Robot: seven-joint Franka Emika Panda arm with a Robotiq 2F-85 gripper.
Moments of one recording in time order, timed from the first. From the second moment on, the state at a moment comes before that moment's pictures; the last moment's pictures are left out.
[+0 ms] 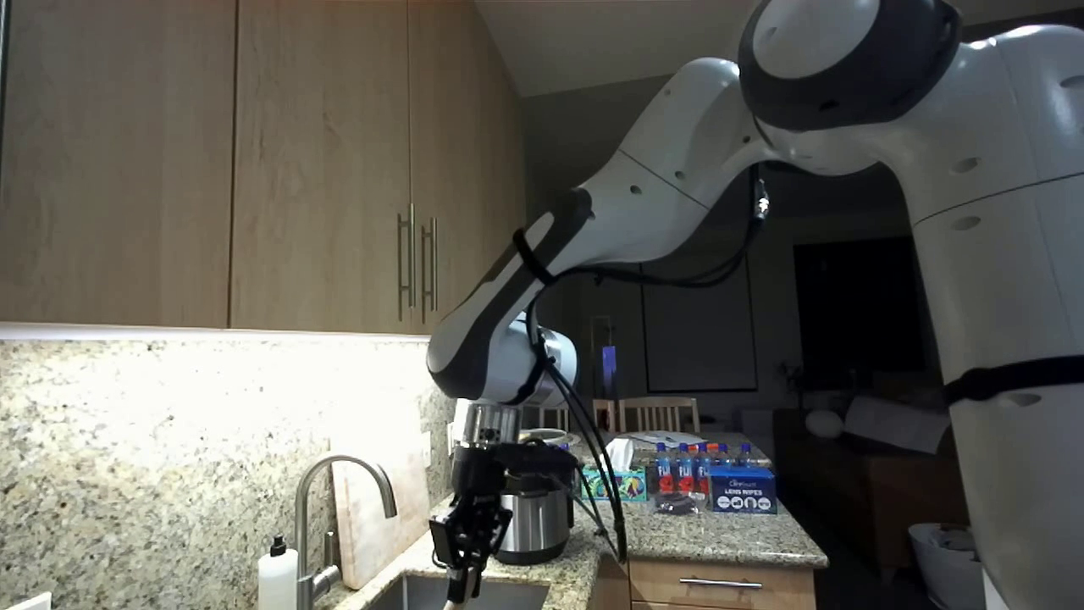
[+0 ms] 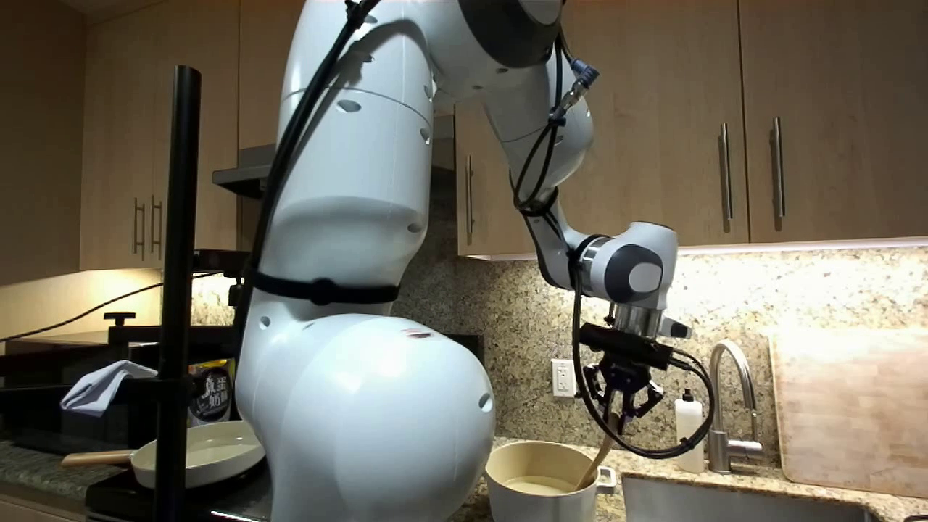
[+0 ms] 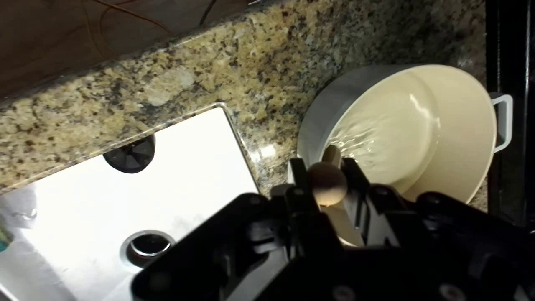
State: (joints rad) arm 0.08 0.07 0.07 -2.28 0.31 2.34 -0.34
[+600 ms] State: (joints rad) arm 0.17 0.11 0.13 -2.08 0.04 2.27 0.10
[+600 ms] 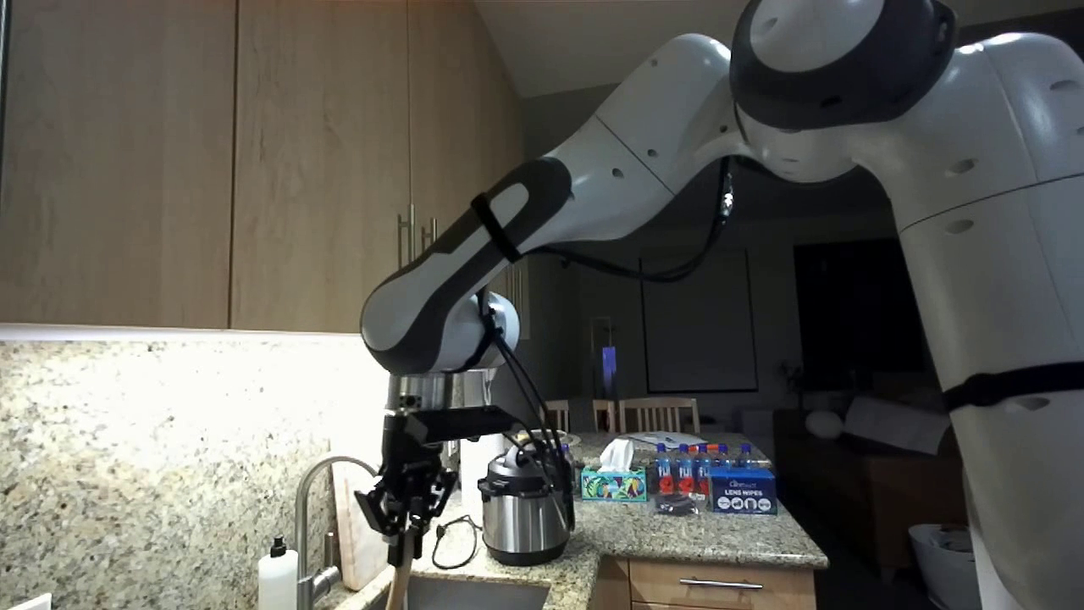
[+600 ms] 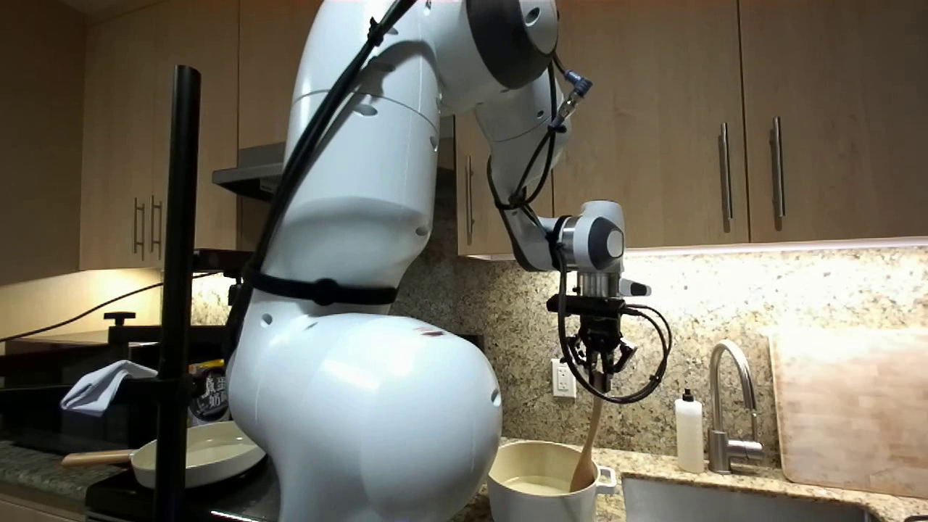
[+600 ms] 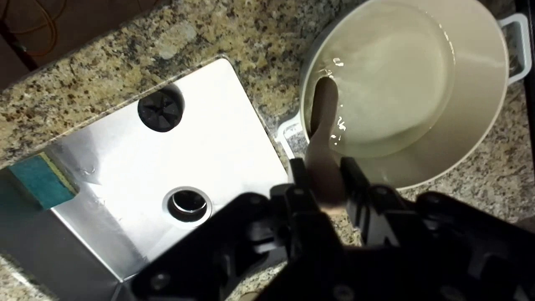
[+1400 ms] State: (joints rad) arm 0.29 0.25 0.14 -1.92 -0.09 2.33 0.59
